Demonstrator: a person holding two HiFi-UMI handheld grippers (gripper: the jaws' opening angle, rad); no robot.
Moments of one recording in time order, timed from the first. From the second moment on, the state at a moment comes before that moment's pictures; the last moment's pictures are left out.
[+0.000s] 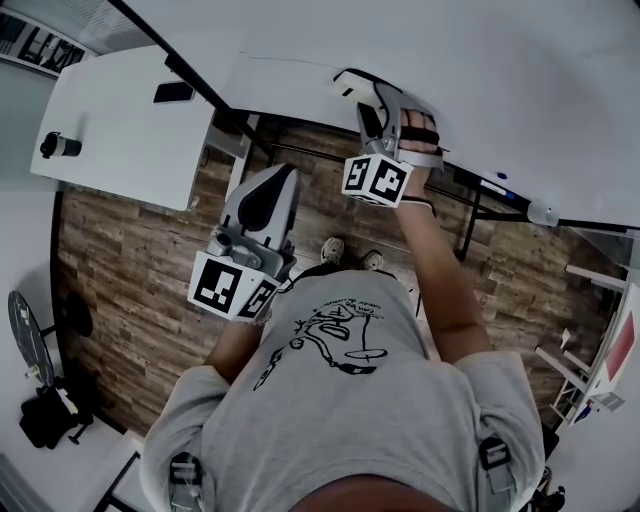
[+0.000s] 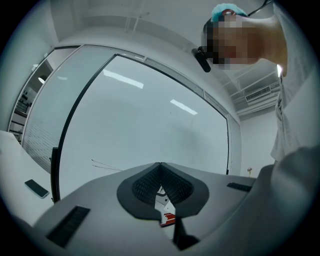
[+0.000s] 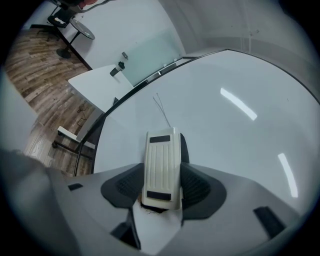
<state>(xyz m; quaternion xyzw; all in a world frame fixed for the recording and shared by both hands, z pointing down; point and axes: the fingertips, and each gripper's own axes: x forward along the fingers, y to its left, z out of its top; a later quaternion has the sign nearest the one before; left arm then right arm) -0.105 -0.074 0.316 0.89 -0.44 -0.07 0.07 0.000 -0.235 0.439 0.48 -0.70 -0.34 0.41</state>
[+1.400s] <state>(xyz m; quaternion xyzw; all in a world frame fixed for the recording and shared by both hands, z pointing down) -0.069 -0.086 0.298 0.89 -0.45 -0.06 0.04 0.060 -0.218 0.254 0.55 -0.68 -0.38 0.30</state>
